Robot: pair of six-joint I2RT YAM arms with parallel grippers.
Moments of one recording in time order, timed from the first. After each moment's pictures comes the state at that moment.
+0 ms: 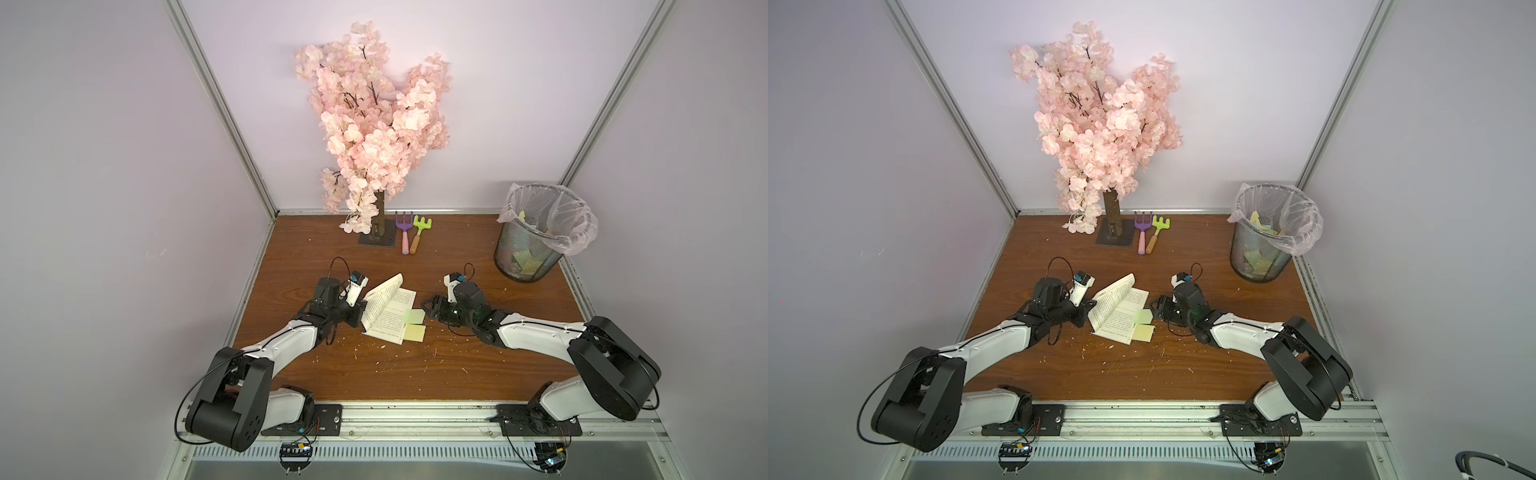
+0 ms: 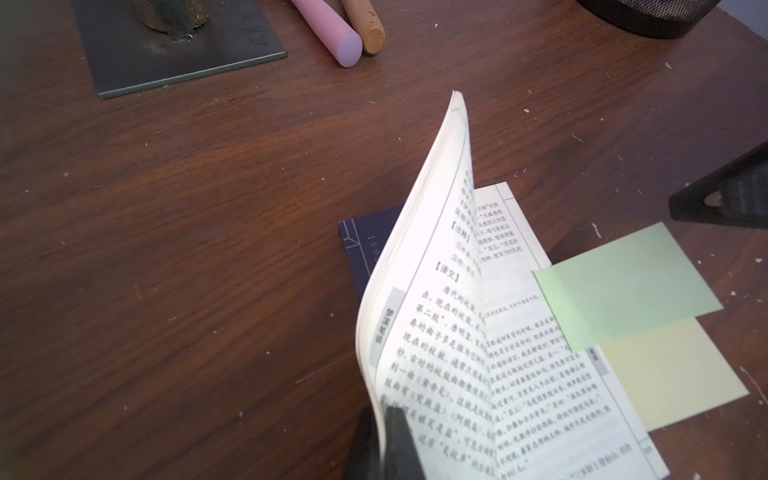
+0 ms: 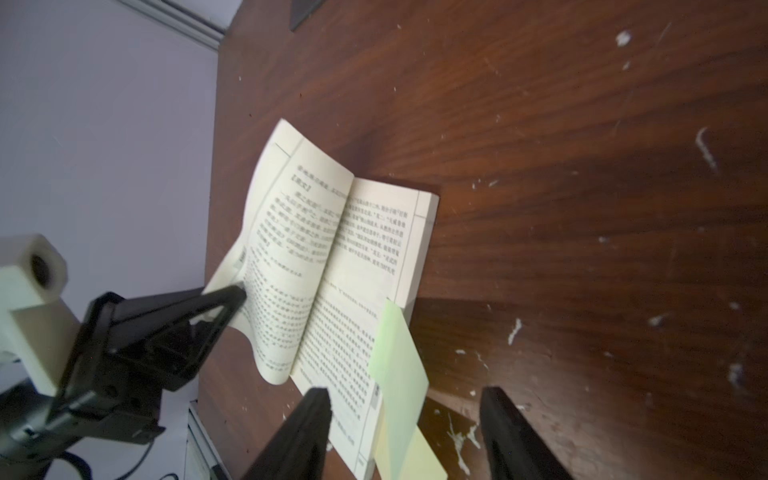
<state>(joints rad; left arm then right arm) -0.26 1.29 0.47 0.08 0.32 0.16 0.68 1.49 0.62 0.21 -0.16 0.92</state>
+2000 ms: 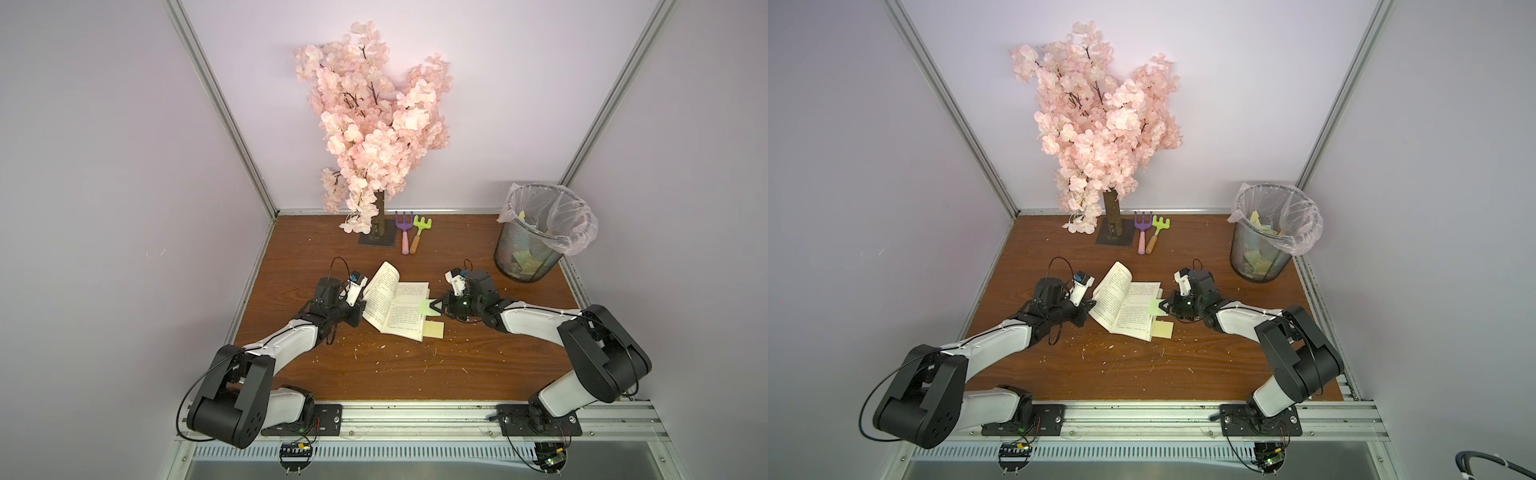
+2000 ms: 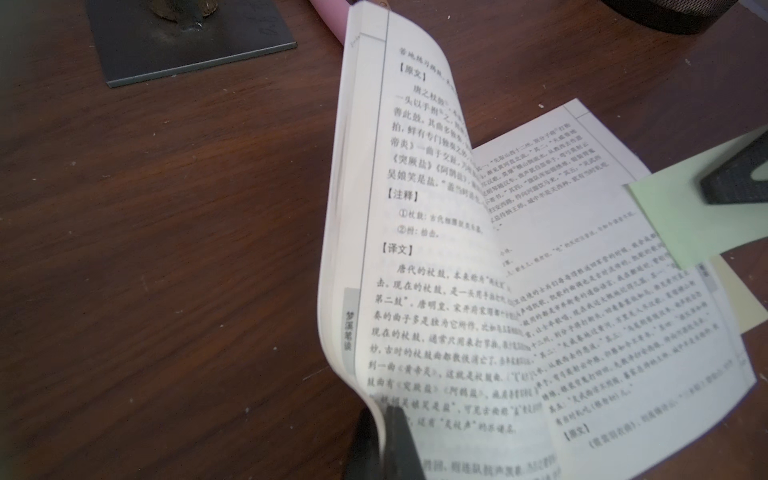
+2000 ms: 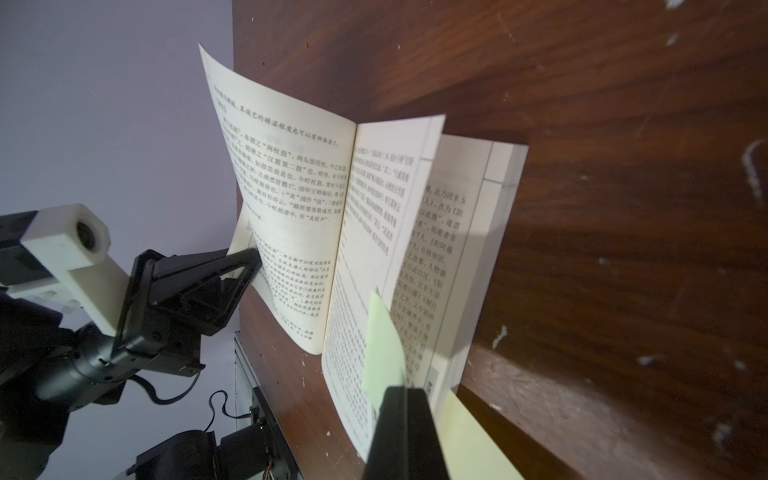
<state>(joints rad) -0.26 1.30 0.47 0.09 0.31 0.16 0.47 1.57 0.67 0.18 -0.52 0.80</state>
